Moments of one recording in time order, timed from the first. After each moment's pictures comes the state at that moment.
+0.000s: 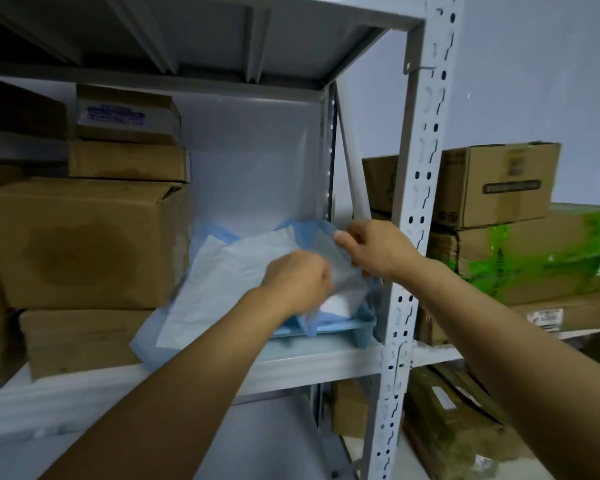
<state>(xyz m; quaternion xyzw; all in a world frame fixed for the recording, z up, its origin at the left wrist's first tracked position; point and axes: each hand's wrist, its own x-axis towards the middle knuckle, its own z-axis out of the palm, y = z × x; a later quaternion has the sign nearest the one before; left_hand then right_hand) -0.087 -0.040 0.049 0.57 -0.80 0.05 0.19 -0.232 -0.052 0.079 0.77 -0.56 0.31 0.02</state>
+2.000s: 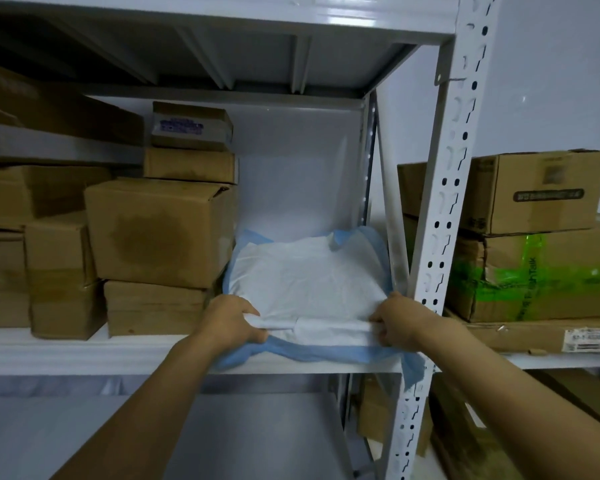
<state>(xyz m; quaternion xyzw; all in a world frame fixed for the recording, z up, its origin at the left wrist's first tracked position) 0.026 0.002 -0.019 0.70 -0.62 -0.12 0.32 -0.238 -0.049 0.004 0.80 -0.59 -0.06 0.05</state>
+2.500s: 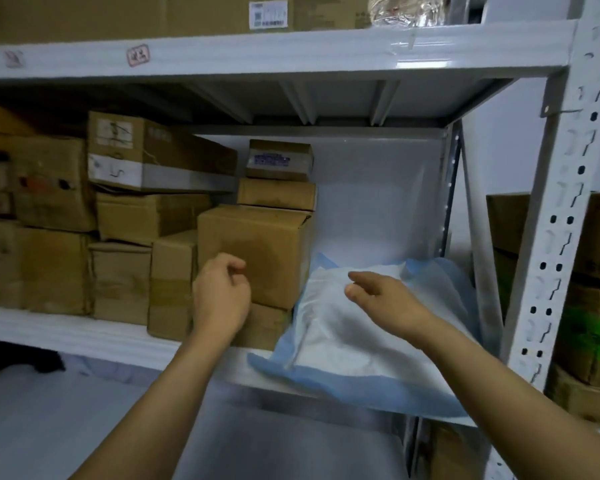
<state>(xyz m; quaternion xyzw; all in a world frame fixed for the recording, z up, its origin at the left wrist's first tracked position) 0.088 0.074 0.041 0.69 -0.41 0.07 0.60 -0.118 -0.001 0.061 0.84 -0.42 0.30 -0.19</state>
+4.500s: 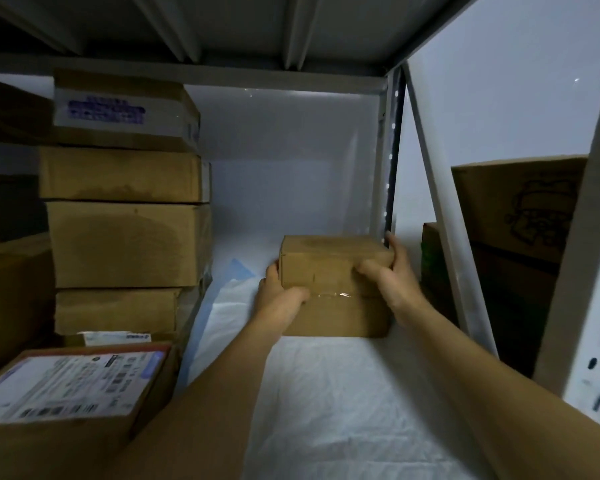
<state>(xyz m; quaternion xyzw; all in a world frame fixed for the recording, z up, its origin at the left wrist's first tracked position) 0.002 -0.226 0.014 0.59 -0.50 -0.34 0.53 -0.172 -0.257 0.026 0.58 -0.47 0.57 -0.35</state>
